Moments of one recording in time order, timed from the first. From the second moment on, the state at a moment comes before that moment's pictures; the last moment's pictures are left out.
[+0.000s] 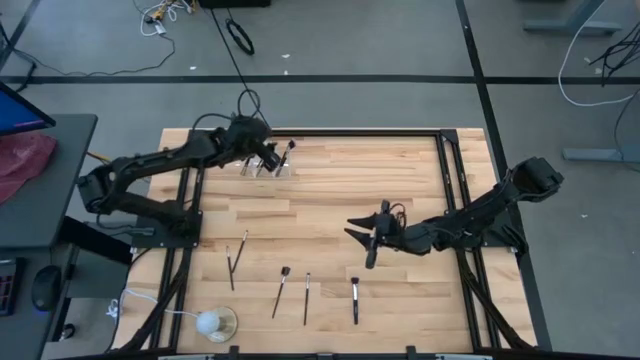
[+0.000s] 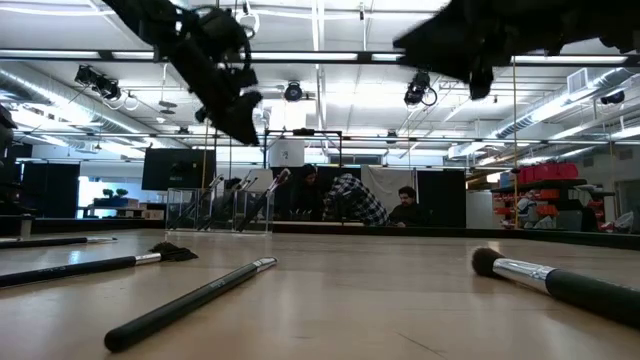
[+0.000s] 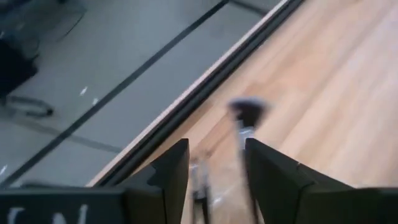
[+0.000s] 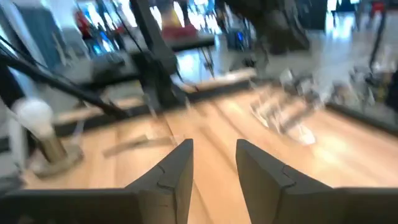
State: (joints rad) left arm 0.54 1.29 0.88 -0.25 -0.27 0.00; right arm 0.43 1.41 0.53 0.74 0.70 0.23
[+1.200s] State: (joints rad) left arm -0.30 1.52 0.88 0.11 -0.42 -0.23; right arm 0.65 1.86 0.89 -0.10 0.46 0.84
